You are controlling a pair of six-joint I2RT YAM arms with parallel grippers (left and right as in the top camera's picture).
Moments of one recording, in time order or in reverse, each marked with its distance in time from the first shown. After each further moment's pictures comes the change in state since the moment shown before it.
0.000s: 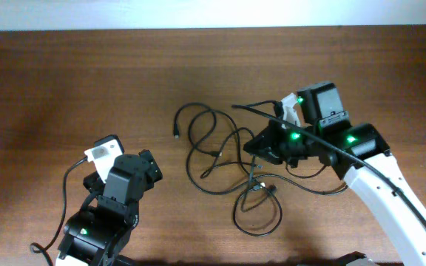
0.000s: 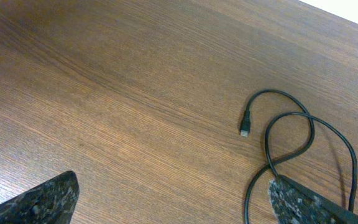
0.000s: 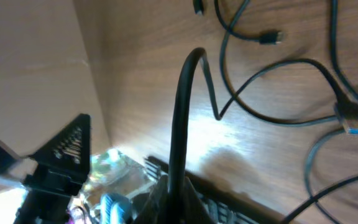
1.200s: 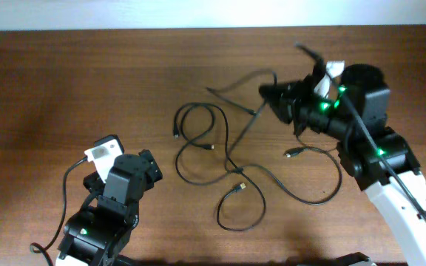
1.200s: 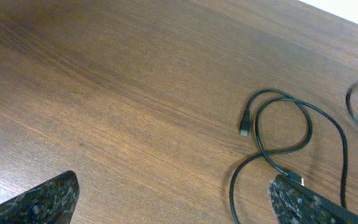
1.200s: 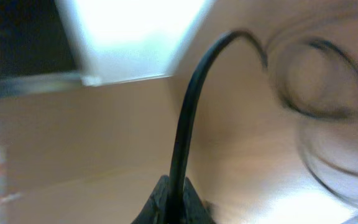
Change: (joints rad) left arm 0.000 0.000 0.000 0.000 0.000 0.000; right arm -0.095 -0.105 0.000 0.367 0.123 0.488
